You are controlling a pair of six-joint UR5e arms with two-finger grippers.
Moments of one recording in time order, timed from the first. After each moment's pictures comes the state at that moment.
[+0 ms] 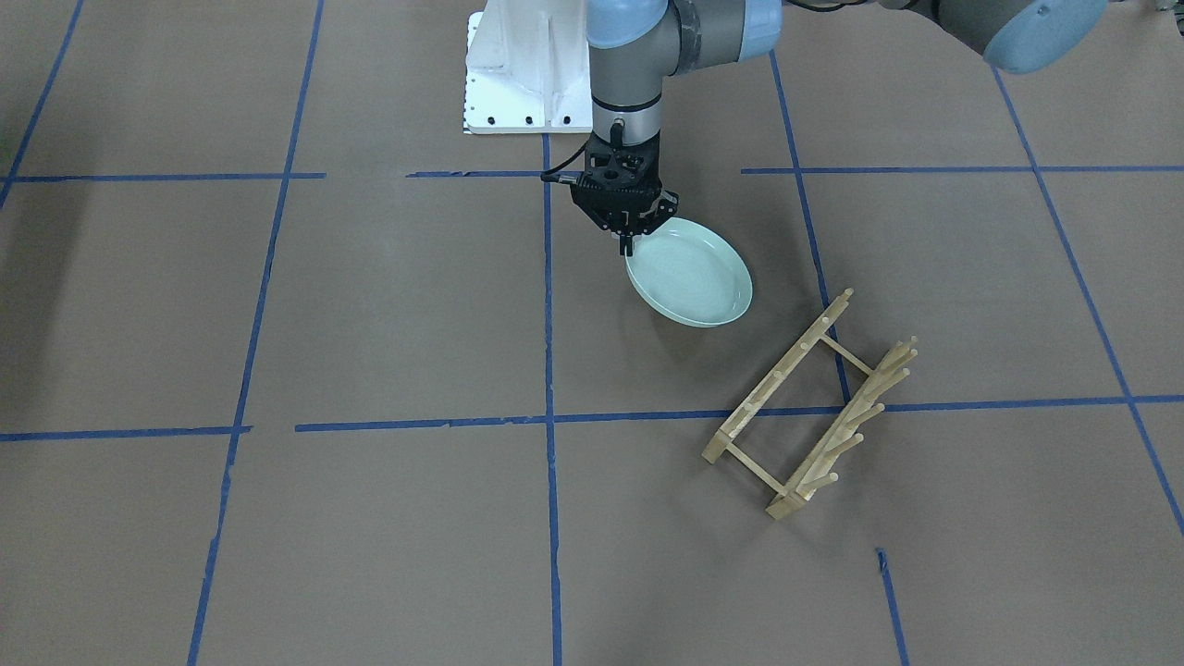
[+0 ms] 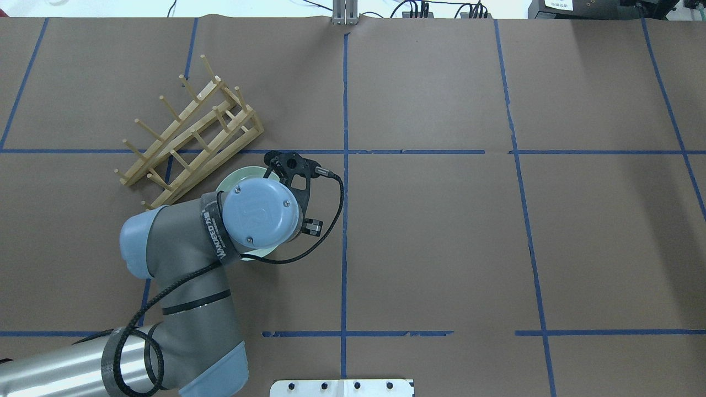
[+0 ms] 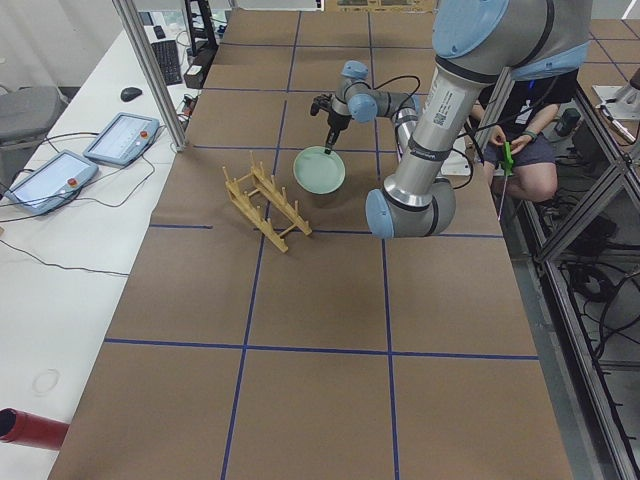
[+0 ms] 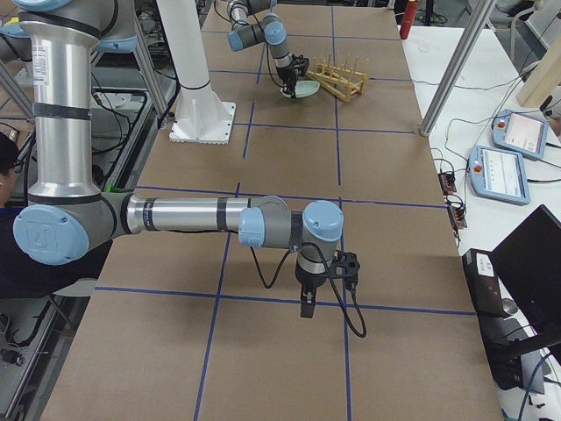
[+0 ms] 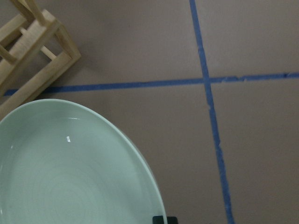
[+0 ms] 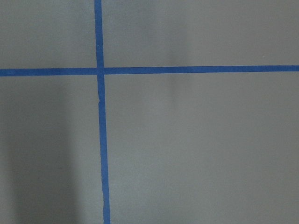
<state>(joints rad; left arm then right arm) -0.36 -2.22 -1.81 -1.44 -1.52 -1.00 1.54 -1.63 1.67 -1.64 2.19 0.06</state>
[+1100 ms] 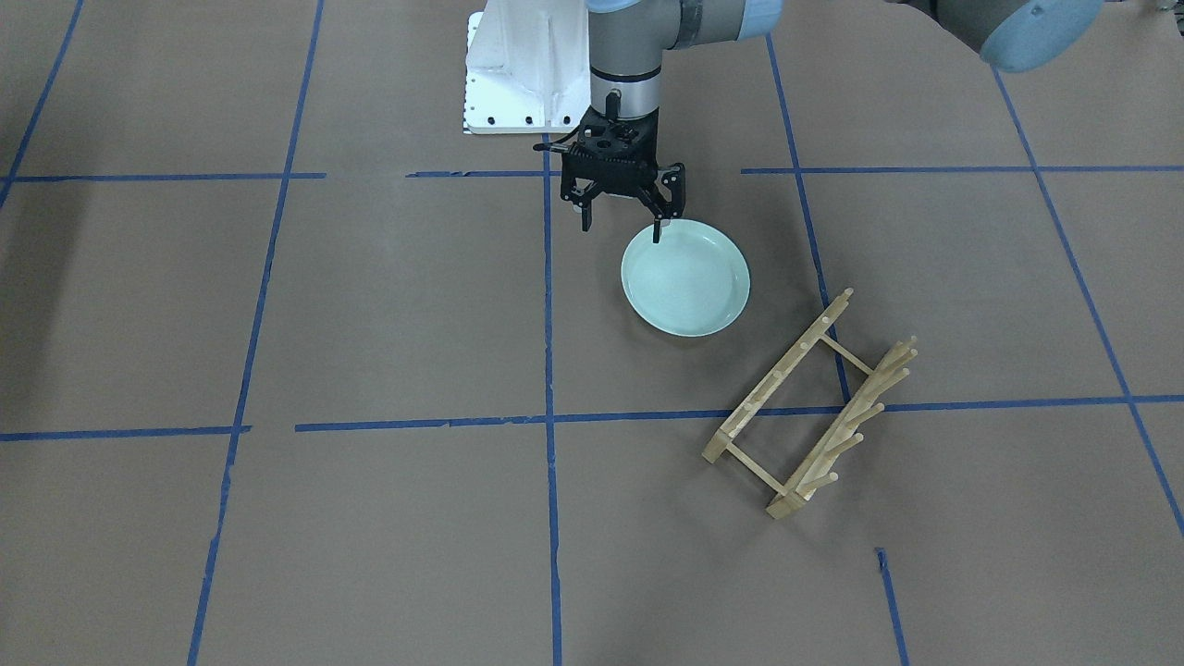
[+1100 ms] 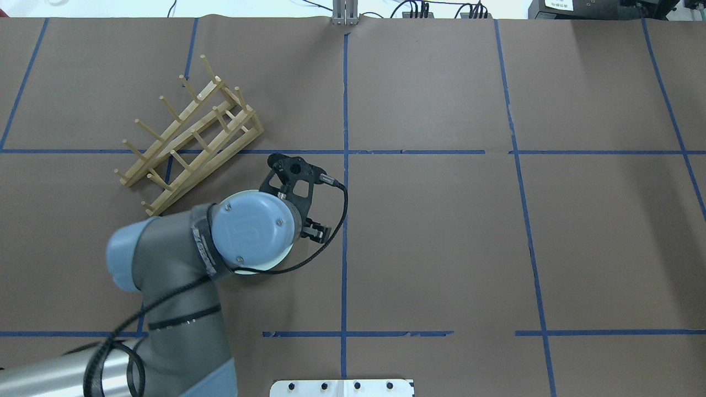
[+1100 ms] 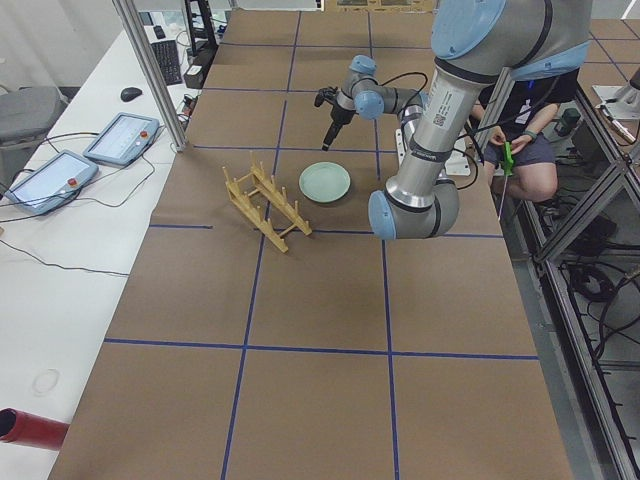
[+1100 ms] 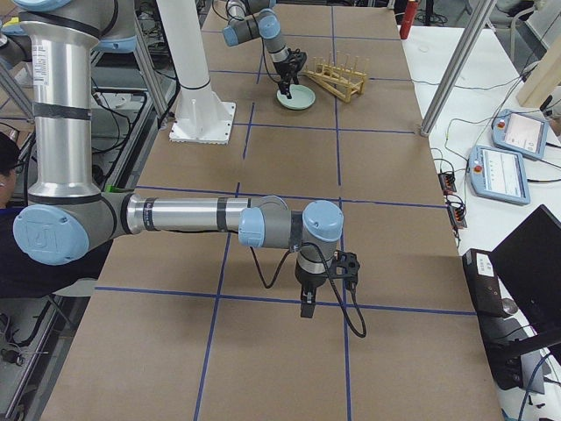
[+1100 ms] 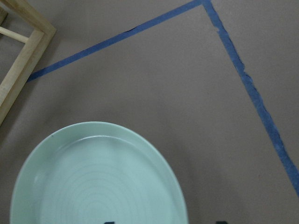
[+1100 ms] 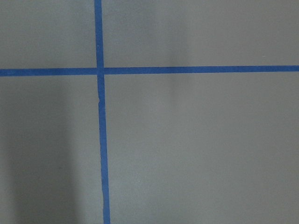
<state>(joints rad) -0.42 -2.21 -1.91 -1.45 -1.55 -0.98 1.54 -1.63 1.67 -1.64 2.19 0.06</state>
